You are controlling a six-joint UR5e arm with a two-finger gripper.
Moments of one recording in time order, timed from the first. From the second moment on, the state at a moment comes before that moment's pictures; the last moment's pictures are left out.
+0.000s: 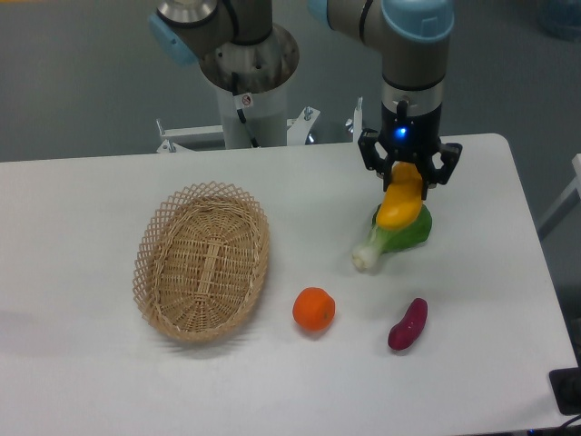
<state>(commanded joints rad) 2.68 -1.65 -1.73 -1.09 1.53 1.10</state>
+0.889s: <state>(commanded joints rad) 2.68 -1.66 -1.73 -1.08 1.54 1.10</state>
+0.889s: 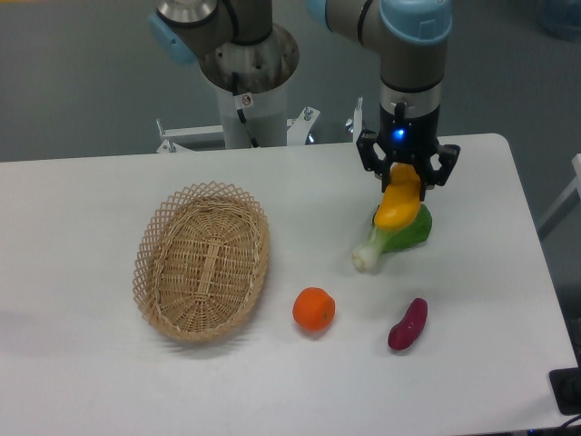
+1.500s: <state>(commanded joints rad) 2.68 -1.75 -1.76 -0.94 1.54 1.21</state>
